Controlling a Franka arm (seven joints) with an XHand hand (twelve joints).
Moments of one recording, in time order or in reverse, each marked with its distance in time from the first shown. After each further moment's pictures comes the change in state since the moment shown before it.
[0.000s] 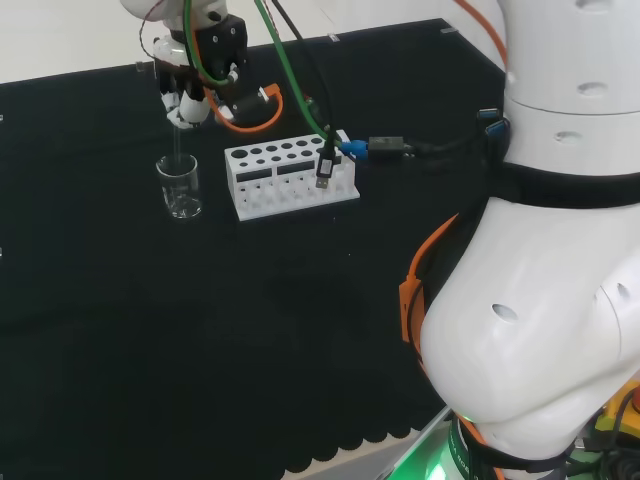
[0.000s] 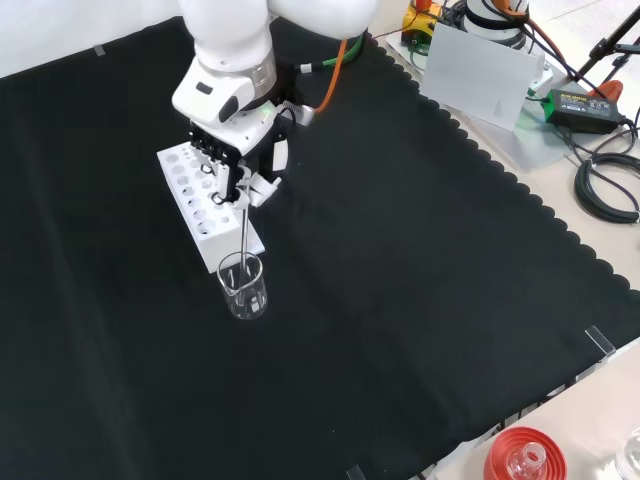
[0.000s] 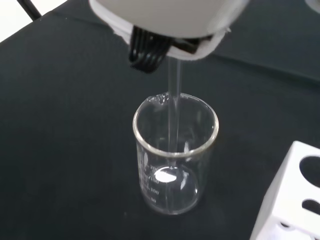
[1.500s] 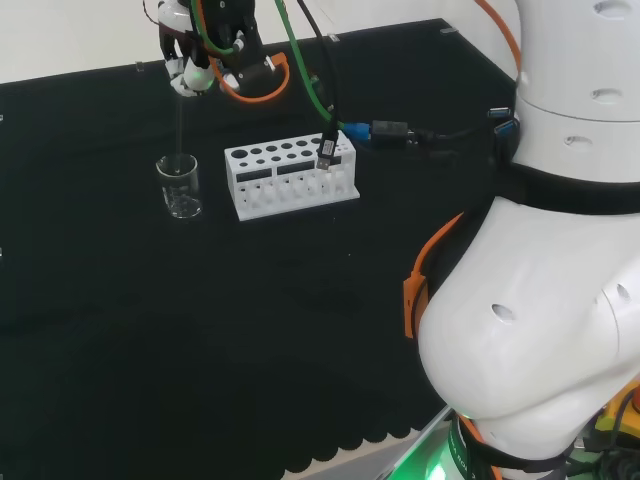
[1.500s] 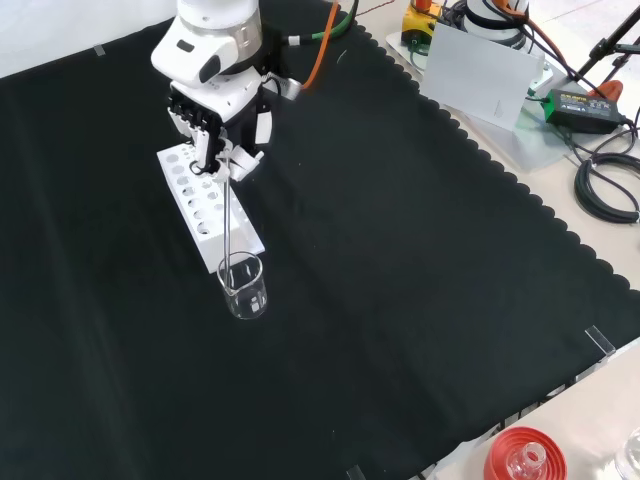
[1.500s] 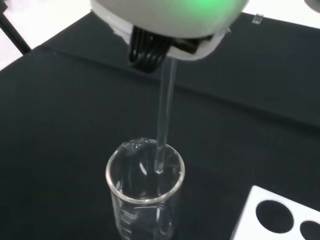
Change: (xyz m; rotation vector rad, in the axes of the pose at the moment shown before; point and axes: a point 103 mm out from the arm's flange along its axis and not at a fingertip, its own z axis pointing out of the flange) arm -0.023 -0.002 -0.040 -0.046 -0.010 0.019
